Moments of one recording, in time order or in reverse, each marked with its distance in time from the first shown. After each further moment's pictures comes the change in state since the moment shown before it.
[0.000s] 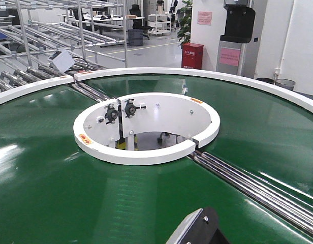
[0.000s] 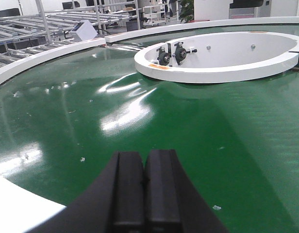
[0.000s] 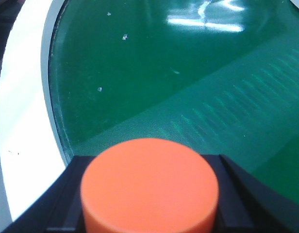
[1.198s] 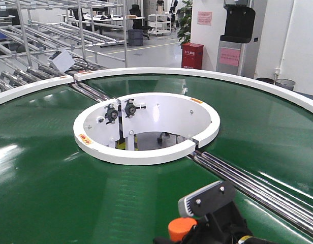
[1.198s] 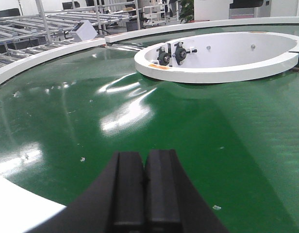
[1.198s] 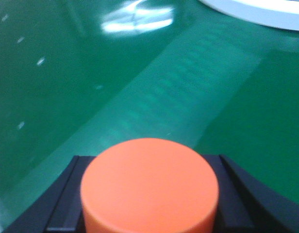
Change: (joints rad) left arm 0.000 0.000 0.000 0.000 0.000 0.000; right arm 0.000 0.015 -0.078 -1.138 -0.295 1.333
